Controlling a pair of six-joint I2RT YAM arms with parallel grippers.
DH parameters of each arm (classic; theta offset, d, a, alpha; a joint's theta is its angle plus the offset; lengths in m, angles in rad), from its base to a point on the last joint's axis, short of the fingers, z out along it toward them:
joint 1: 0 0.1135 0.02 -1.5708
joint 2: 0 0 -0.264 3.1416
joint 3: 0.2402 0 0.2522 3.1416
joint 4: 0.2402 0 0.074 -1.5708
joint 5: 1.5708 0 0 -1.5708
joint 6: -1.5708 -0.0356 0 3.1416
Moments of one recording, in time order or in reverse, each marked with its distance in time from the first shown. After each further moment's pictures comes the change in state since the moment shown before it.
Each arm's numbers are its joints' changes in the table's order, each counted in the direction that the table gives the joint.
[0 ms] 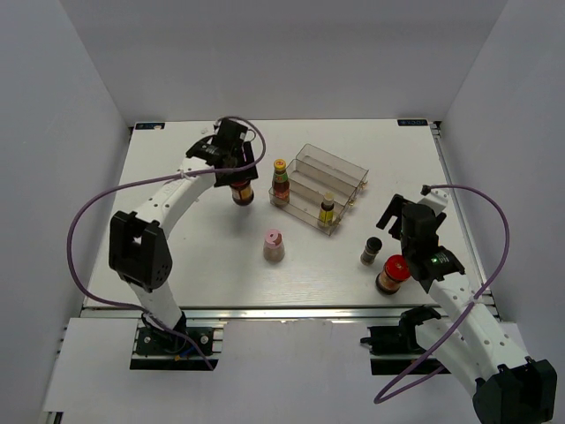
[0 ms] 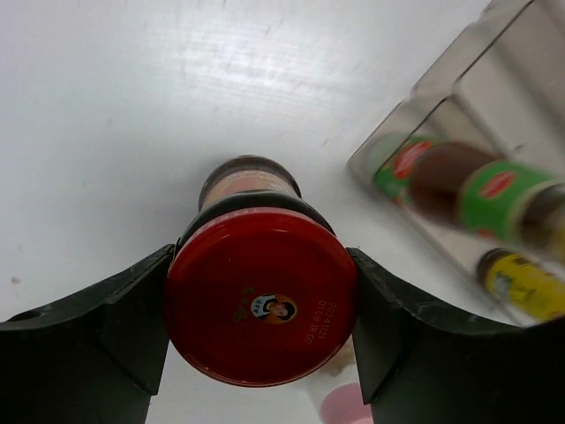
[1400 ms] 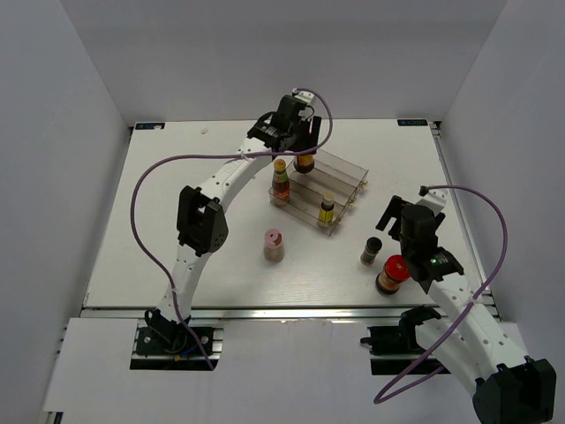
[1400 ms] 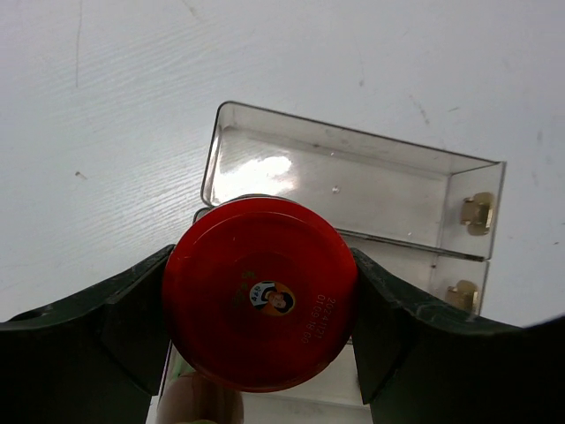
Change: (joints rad) left arm -0.170 0.583 0.808 -0.143 0.139 -0.306; right arm 0.000 0.000 -0.016 -0.014 -0.007 0.029
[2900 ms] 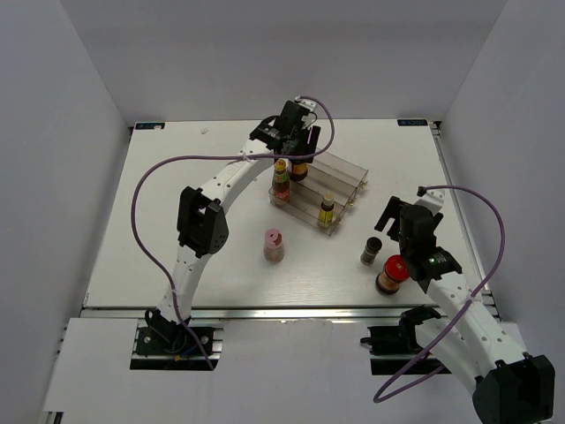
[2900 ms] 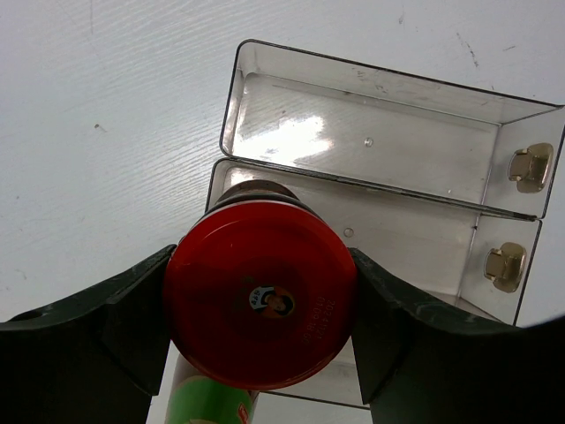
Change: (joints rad) left arm -0.024 -0.004 -0.022 0.115 -0.060 -0.048; right arm 0.000 0.016 -0.013 -0.023 -0.013 0.003
